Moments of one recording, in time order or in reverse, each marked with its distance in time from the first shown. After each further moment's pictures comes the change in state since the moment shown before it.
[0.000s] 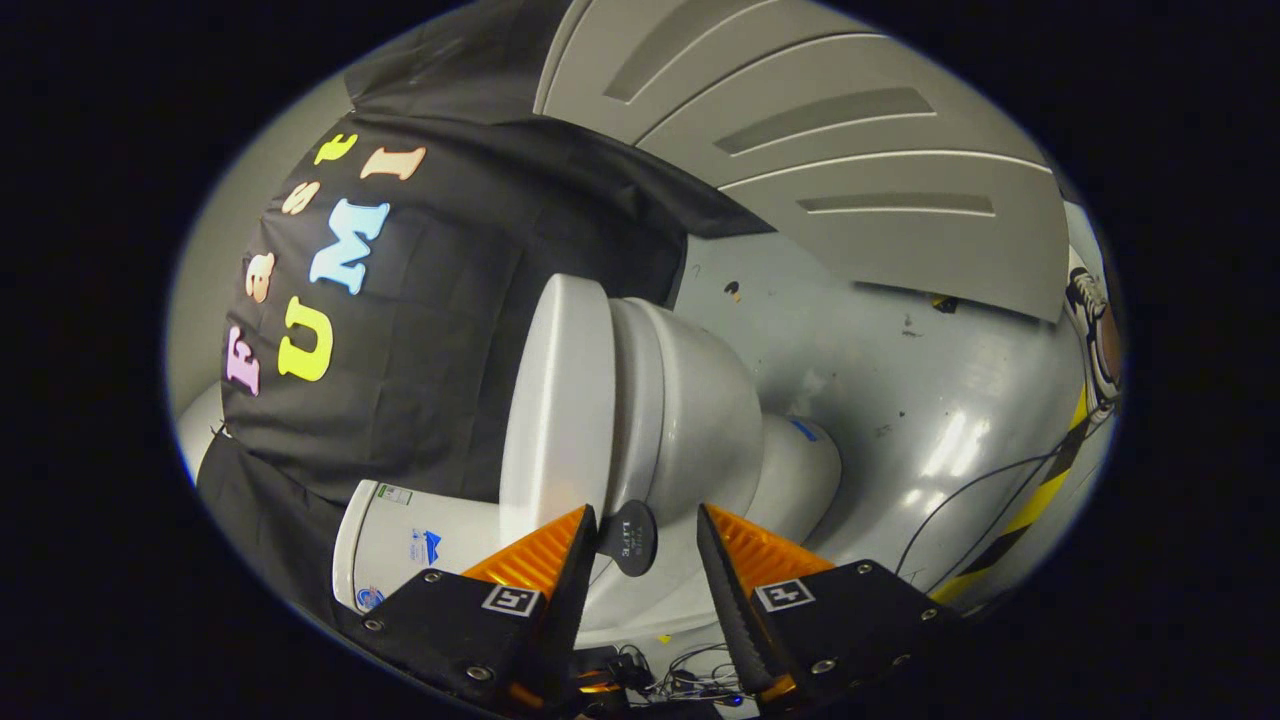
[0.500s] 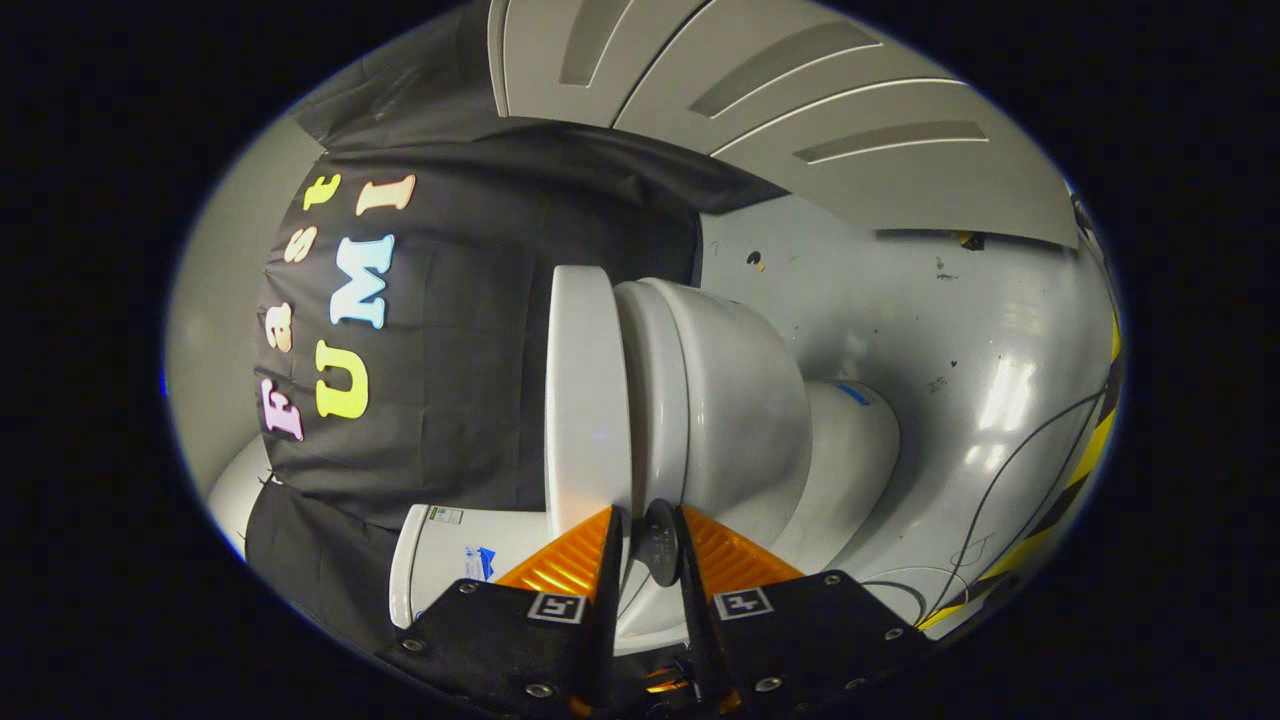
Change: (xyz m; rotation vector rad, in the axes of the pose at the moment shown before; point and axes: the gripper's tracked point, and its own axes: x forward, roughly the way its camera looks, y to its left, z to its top) arm 0.018 0.009 -0.008 0.111 0.027 0.091
